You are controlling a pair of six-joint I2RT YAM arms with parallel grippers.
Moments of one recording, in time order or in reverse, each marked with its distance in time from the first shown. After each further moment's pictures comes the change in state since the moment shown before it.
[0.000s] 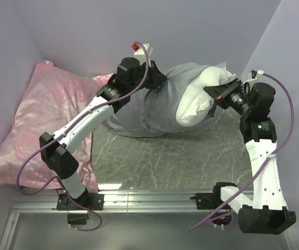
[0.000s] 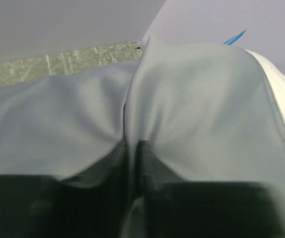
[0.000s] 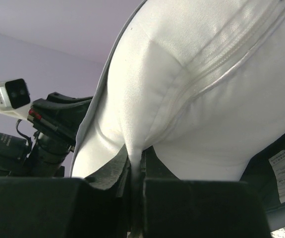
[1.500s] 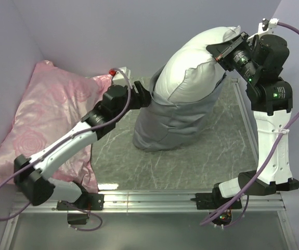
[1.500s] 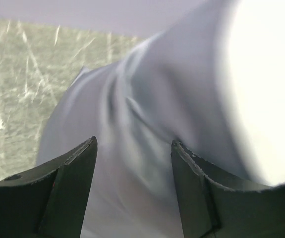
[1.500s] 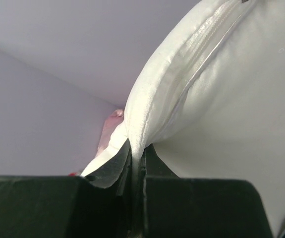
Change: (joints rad) left arm -0.018 -0.309 -0.487 0.107 -0.282 -0.102; right arm 0.233 0.409 0.924 -0.403 0.361 -0.168
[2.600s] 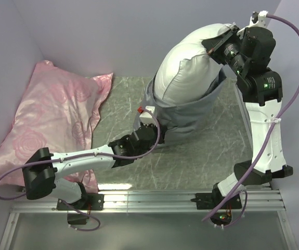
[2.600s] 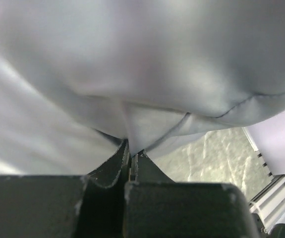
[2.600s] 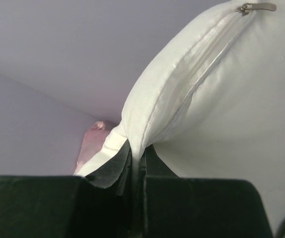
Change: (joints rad) left arm -0.435 0.014 -0.296 0.297 -0.345 -0.005; right arm 0.089 0.103 0.099 -0.007 0.180 -0.072
